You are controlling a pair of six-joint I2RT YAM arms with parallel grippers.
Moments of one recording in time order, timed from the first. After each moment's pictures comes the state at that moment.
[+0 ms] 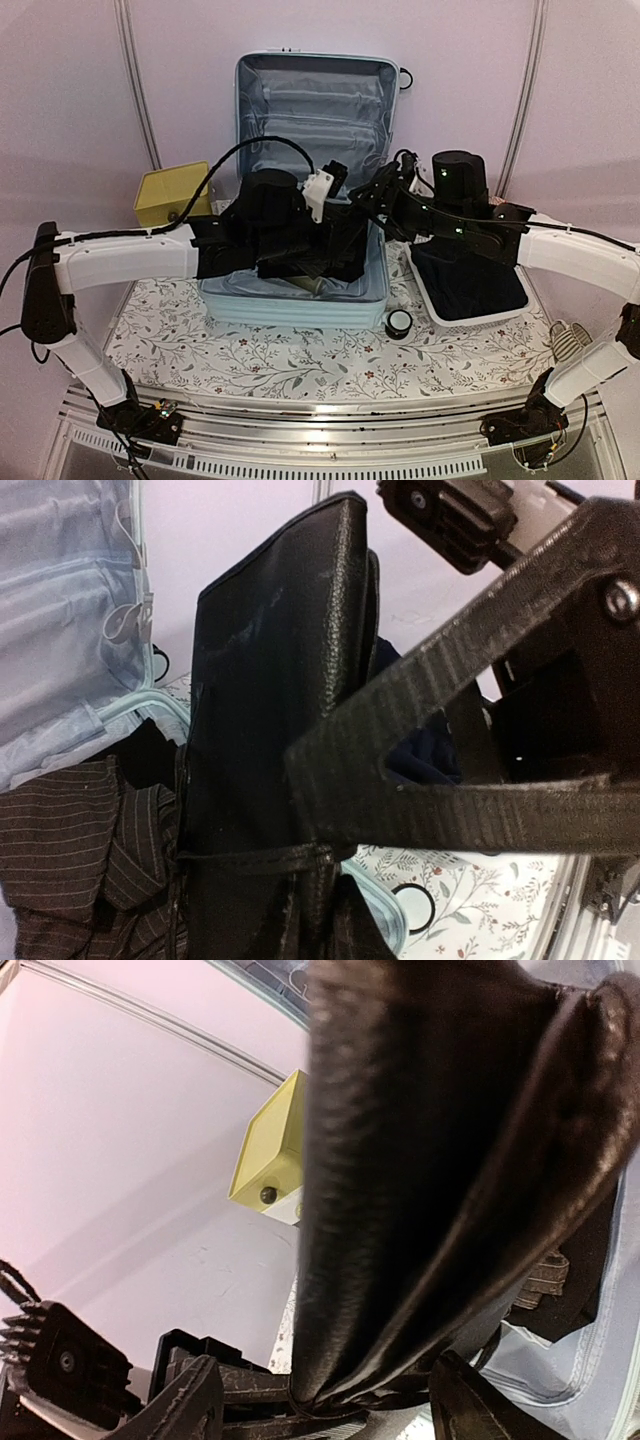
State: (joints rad) left arm -0.99 1.63 1.31 0.05 -0.11 -0.12; right arm 0.82 1.42 1.21 -0.04 -0.09 0.96
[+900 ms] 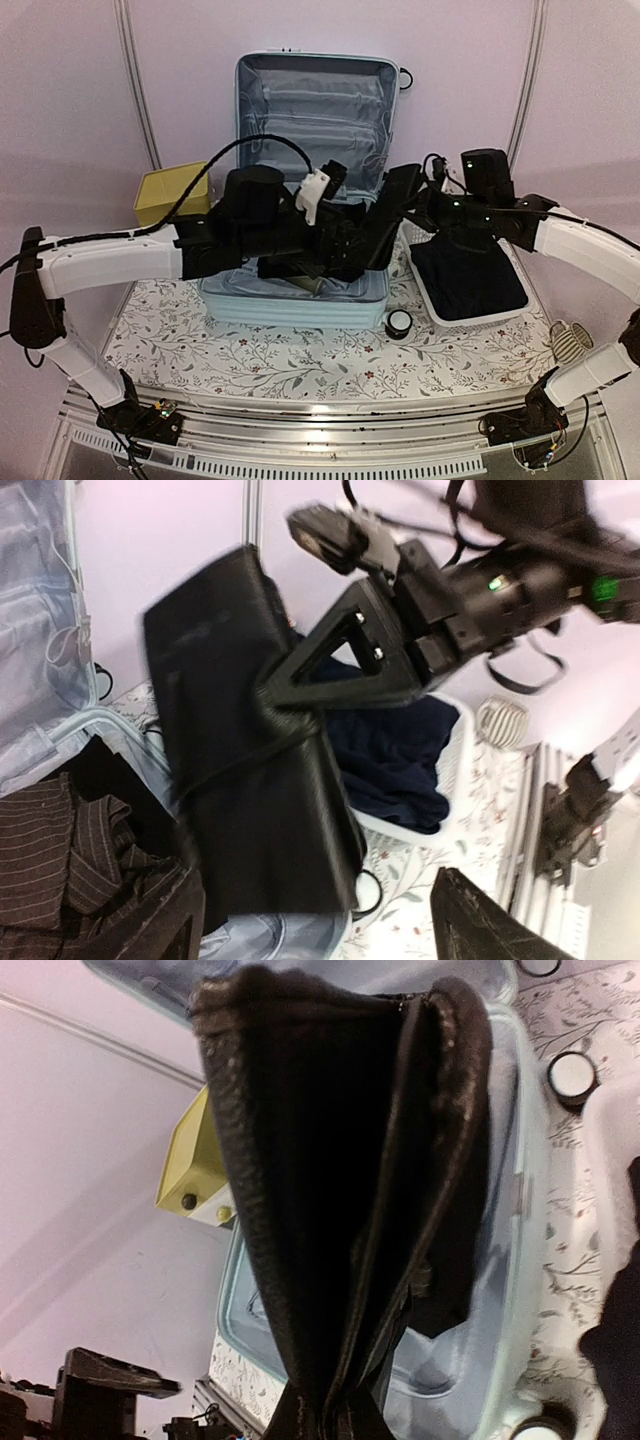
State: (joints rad) left arm -1.01 1.59 1.29 0.03 0.02 -0.09; right arm 0.62 1.38 1.18 -0.22 -0.19 0.87
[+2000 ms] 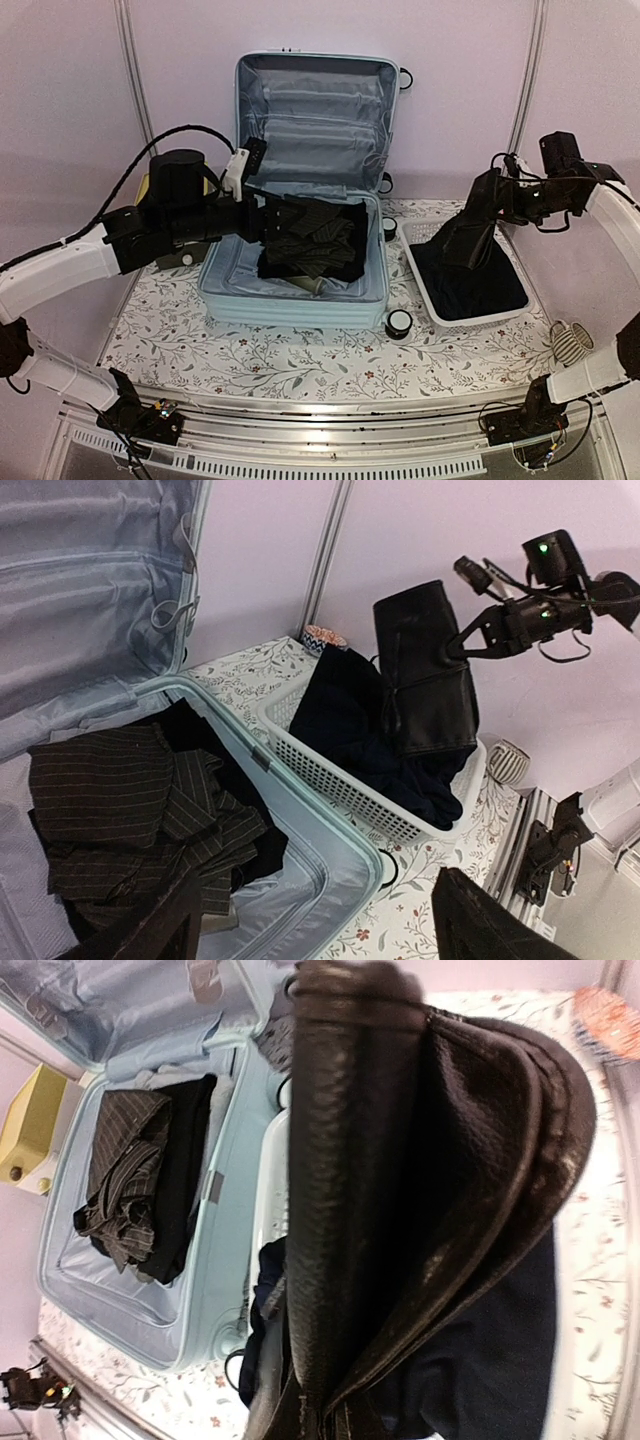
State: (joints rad) left arm -0.81 1.27 1.14 -0.10 0.13 -0.24; right arm 0.05 1.34 1.41 -0.91 -0.38 0.18
